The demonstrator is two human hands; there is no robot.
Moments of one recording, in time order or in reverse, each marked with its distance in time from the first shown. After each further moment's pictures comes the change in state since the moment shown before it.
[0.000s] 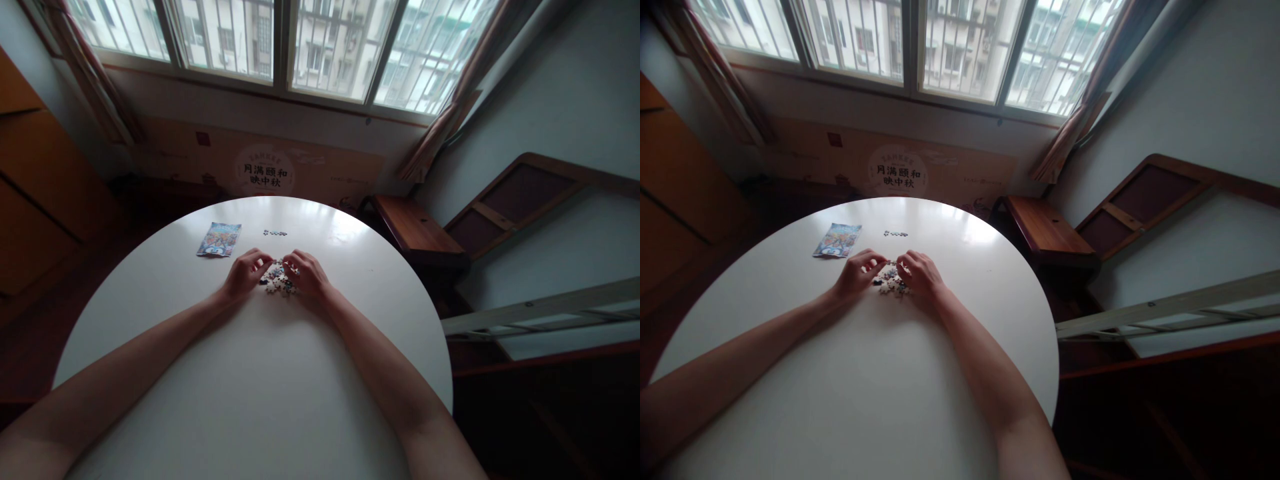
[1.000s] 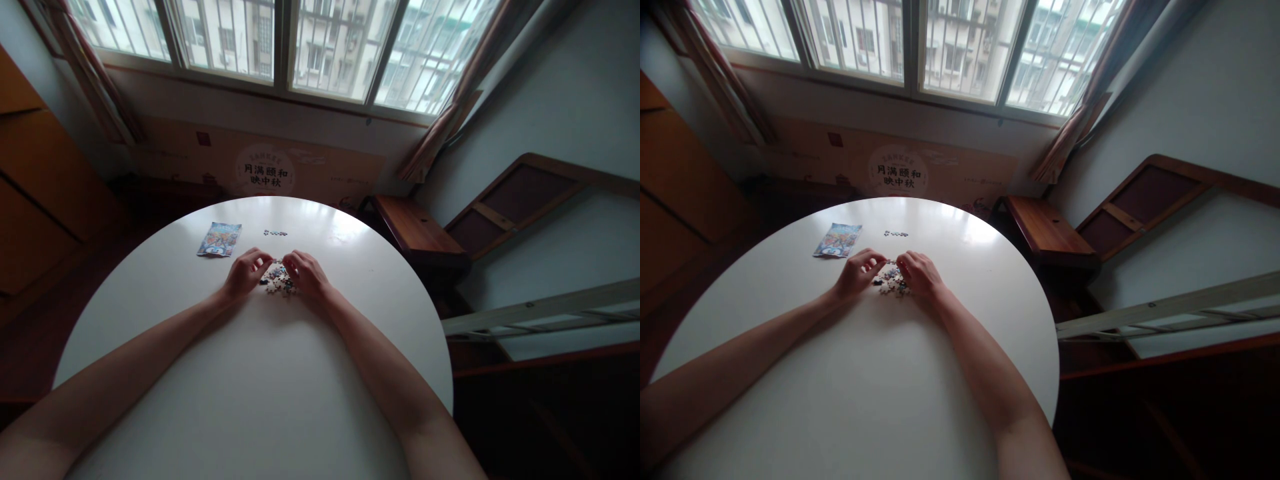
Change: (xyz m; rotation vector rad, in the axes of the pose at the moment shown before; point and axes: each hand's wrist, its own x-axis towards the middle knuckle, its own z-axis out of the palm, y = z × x) left_hand -0.001 -0.002 0.001 0.019 0.023 -0.012; right_hand 0.002 -0.001 0.002 0.012 -0.004 0.008
